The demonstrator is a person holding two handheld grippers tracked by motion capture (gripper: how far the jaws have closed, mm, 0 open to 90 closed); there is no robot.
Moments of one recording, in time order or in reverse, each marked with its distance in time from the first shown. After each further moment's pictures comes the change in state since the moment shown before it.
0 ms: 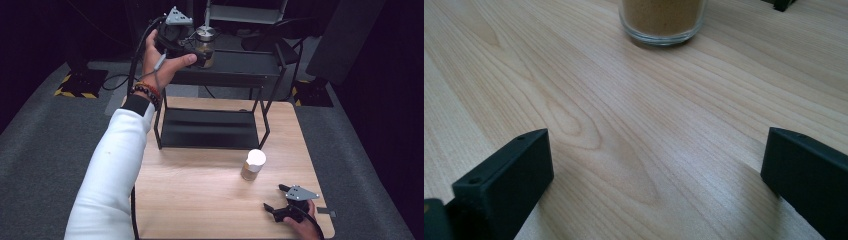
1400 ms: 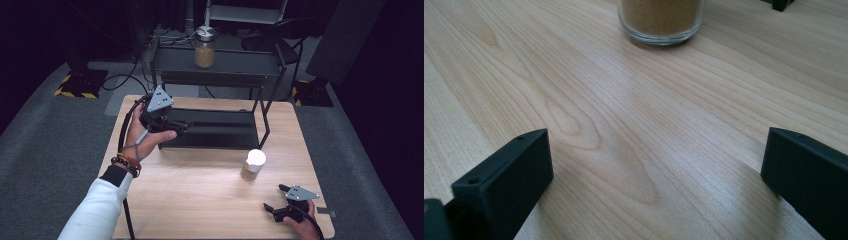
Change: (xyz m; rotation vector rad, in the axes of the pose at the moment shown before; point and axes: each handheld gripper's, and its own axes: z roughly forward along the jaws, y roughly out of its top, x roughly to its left) left arm -0.048 -0.152 -0.045 0.038 -0.048 -0.013; right arm 0.001 0.000 0.000 0.000 -0.006 0.003
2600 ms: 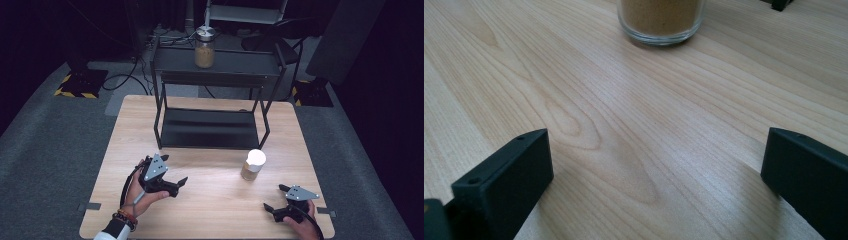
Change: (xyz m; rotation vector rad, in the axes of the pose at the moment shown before) left arm -0.041 -0.166 -0.001 0.071 -0.090 -0.024; right arm 0.000 0.000 0.000 0.000 -0.002 0.001
